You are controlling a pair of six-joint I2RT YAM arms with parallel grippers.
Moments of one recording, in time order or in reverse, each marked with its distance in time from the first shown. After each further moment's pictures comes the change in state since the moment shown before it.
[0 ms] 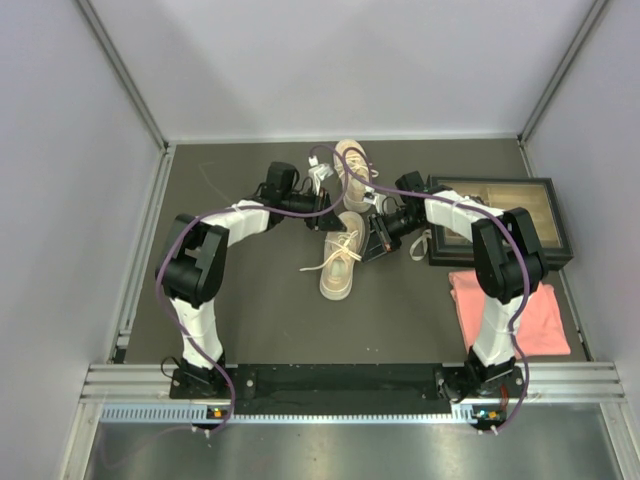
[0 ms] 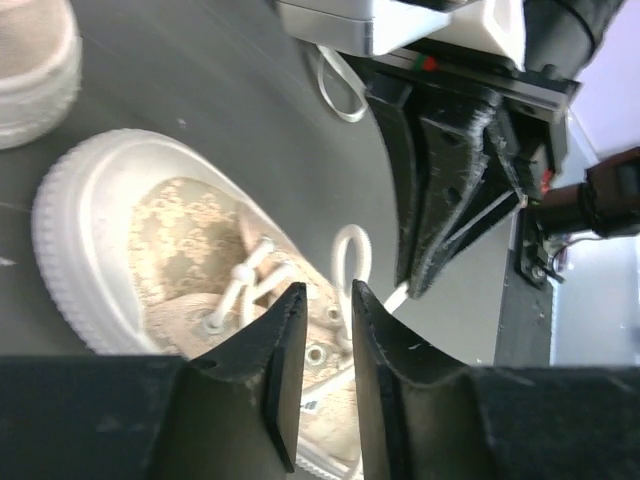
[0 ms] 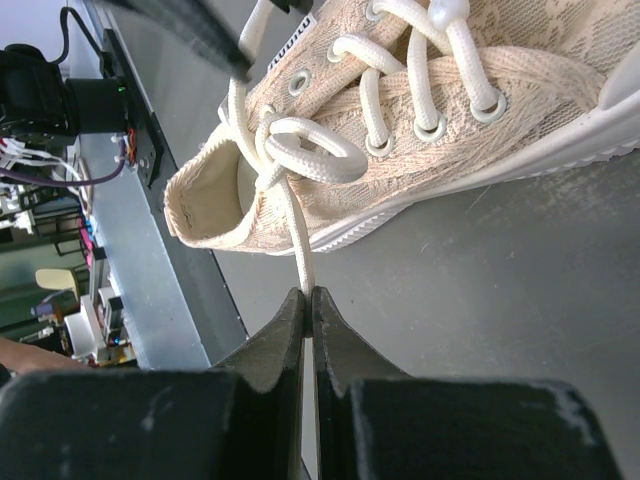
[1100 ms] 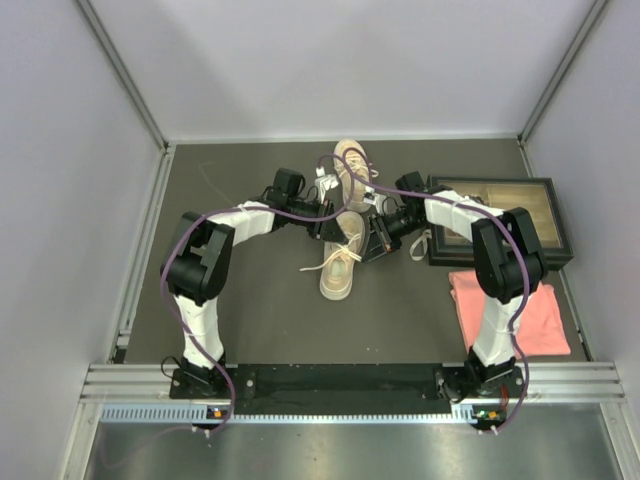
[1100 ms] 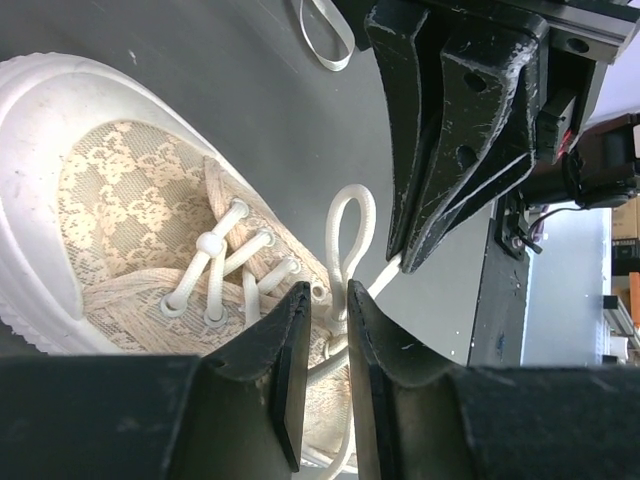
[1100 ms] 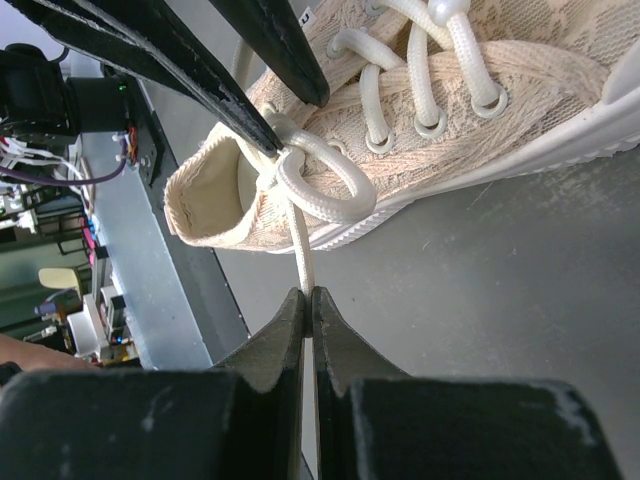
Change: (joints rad) left arm -0.024 0.032 0.013 -0.126 0.040 0.042; right arm 0.000 0.002 0.001 -0.006 -0.001 0.000
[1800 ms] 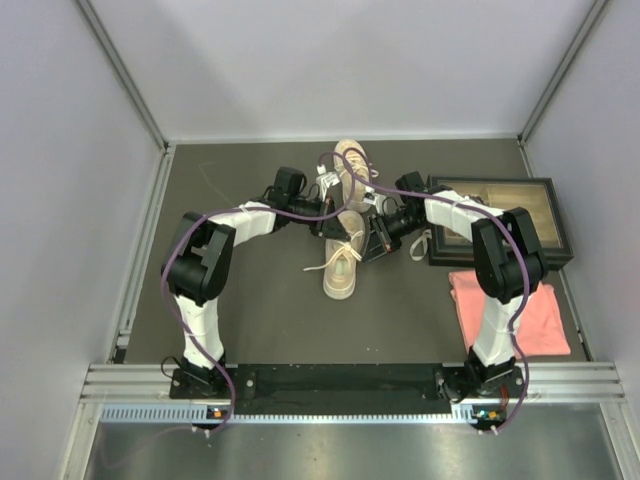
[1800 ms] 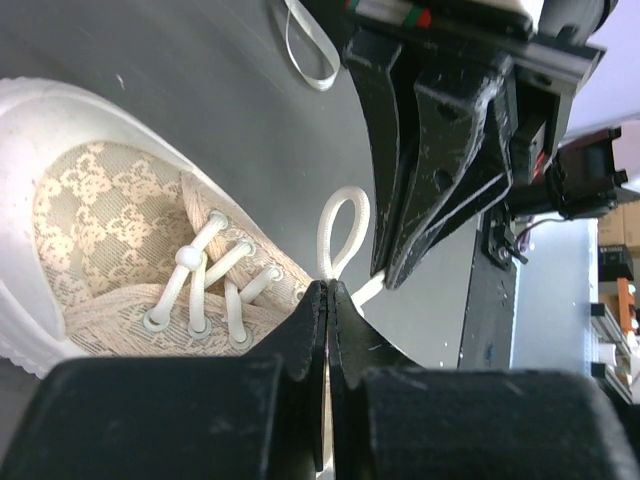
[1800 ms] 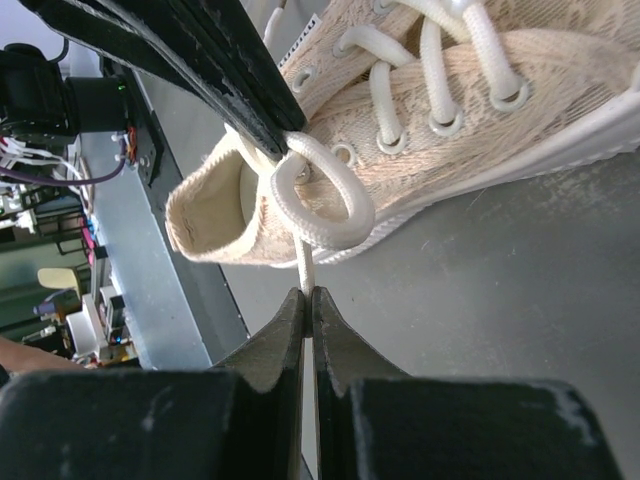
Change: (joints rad) left arm -0.004 0.000 0.000 0.052 0.015 -0.057; right arm 0.000 0.000 0.000 0.000 0.001 0.000
